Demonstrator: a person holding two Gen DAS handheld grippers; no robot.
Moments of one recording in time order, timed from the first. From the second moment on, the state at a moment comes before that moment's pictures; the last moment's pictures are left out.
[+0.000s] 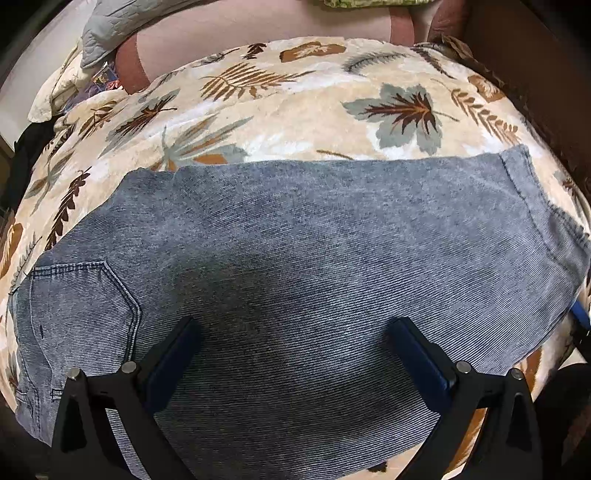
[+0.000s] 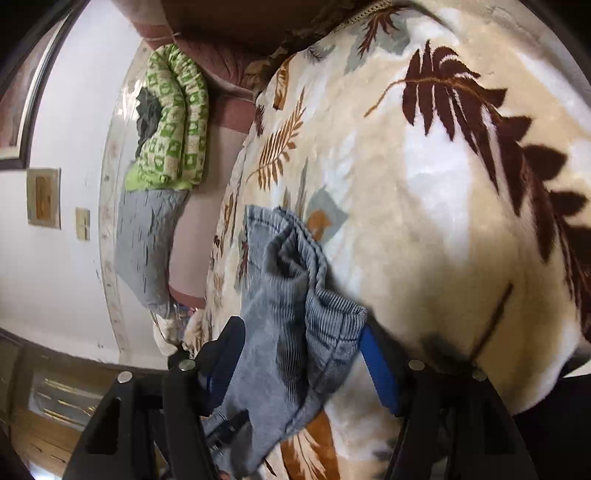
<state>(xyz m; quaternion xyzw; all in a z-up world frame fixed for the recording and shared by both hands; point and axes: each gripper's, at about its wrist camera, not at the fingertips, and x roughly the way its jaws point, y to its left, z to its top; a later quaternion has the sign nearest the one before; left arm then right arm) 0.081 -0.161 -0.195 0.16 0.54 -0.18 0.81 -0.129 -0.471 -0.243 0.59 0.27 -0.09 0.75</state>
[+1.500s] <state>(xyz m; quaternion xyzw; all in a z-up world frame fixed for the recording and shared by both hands) 0.090 -0.009 -0.164 -0.01 0.52 -0.11 0.85 -0.004 -0.267 -0.151 0.26 0.39 0.01 0.88</state>
